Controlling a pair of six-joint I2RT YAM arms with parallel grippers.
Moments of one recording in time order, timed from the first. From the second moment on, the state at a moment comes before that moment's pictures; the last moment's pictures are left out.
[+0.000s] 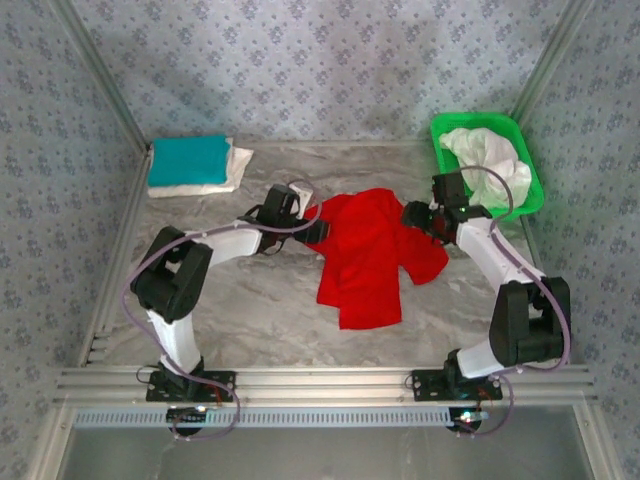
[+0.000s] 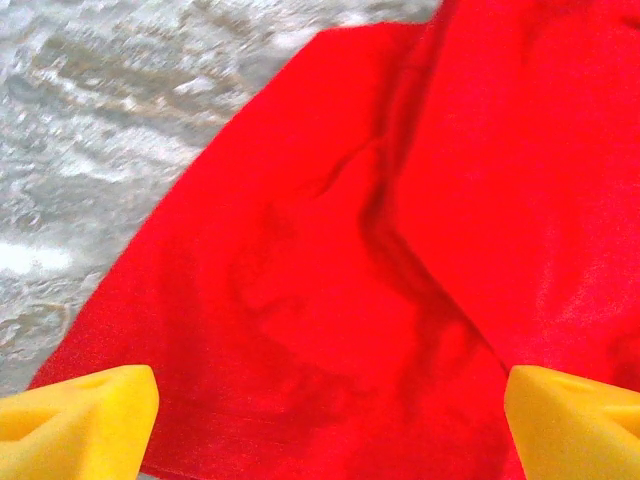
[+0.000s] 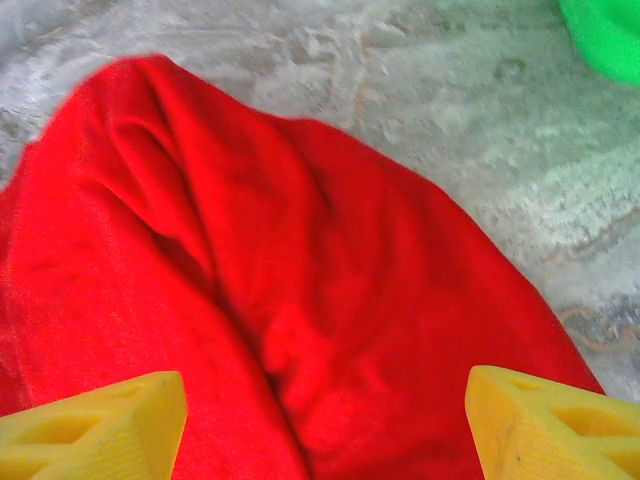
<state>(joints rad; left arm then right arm) -0.57 1.87 1.12 0.00 0.14 -0.21 0.13 1.45 1.02 -0.52 -0.04 0.45</state>
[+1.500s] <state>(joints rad) -0.67 1.89 1.20 -0.12 0.16 -0.25 0.00 1.25 0.60 -0.18 -0.10 0.72</state>
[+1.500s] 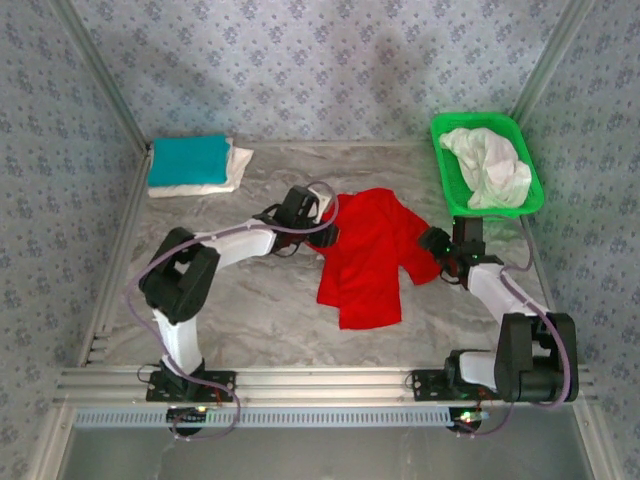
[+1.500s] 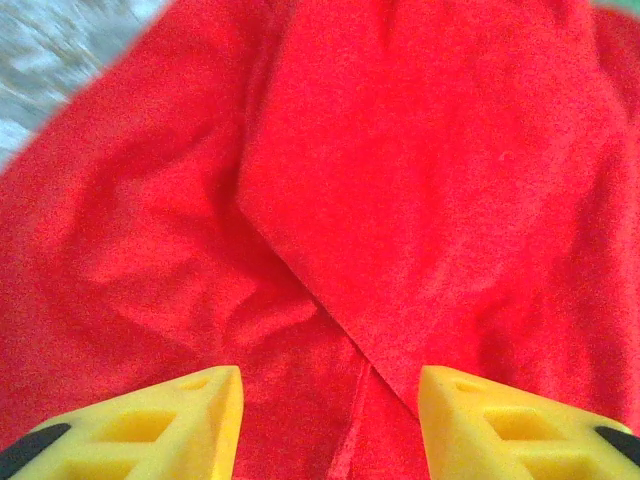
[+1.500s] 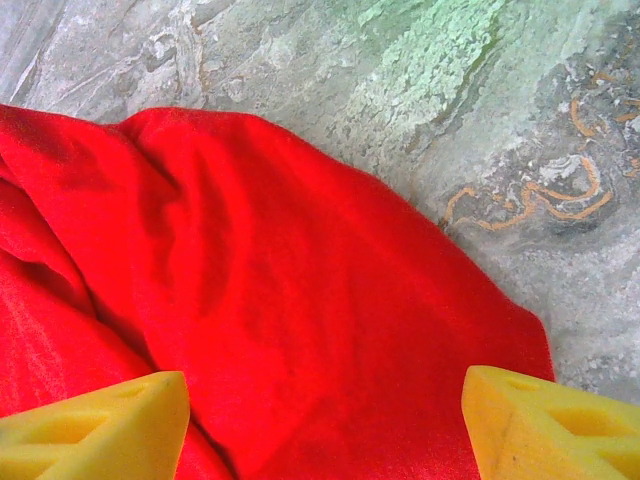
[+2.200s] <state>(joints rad) -0.67 2.00 1.30 -0.20 0.07 -0.20 -0.02 1.22 0.57 -0.16 -0.09 0.72</state>
